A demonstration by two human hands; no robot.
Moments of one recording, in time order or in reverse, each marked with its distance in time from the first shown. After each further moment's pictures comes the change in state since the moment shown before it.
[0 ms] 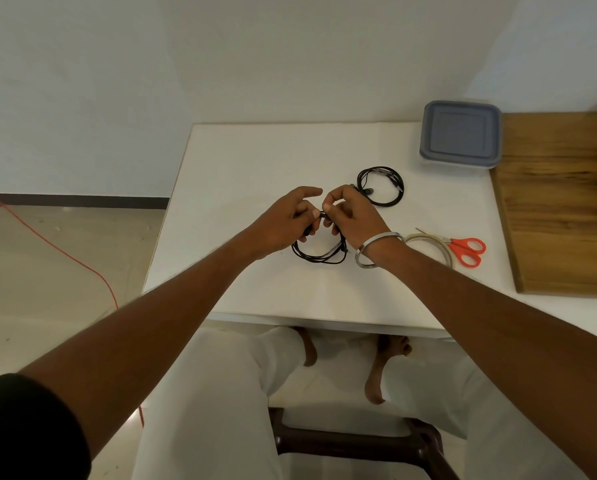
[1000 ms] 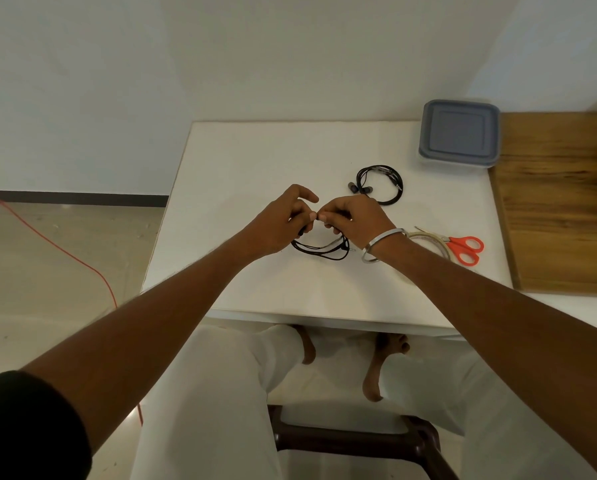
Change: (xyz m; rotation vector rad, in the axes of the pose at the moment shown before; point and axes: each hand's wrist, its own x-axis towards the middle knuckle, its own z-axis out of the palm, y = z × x) left_hand -0.003 -0.012 -0.005 0.159 0.034 0.104; right_hand 0.004 -0.002 -0.010 -0.328 -0.116 -0.093
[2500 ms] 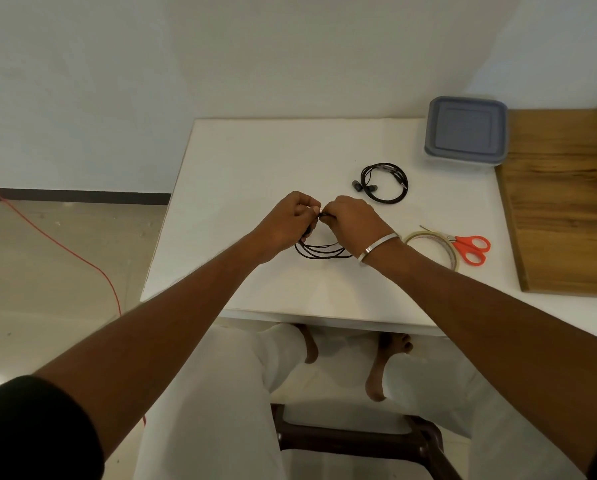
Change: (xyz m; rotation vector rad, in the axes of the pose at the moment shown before) left_hand 0.005 0.007 0.014 -0.283 0.080 -0.292; right_hand 0.010 0.002 0.019 -0.555 0.022 -0.117
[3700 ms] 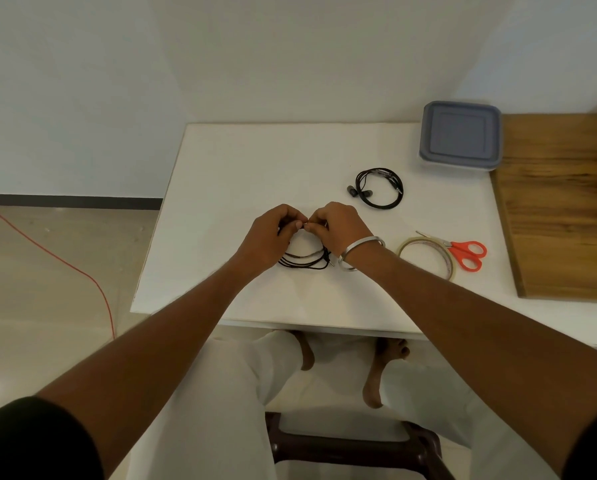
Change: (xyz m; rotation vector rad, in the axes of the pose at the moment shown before) left_hand 0.004 -0.036 -0.011 0.246 0.147 0.214; right_hand 0.012 -0.005 0.011 0.281 -0.048 0.153
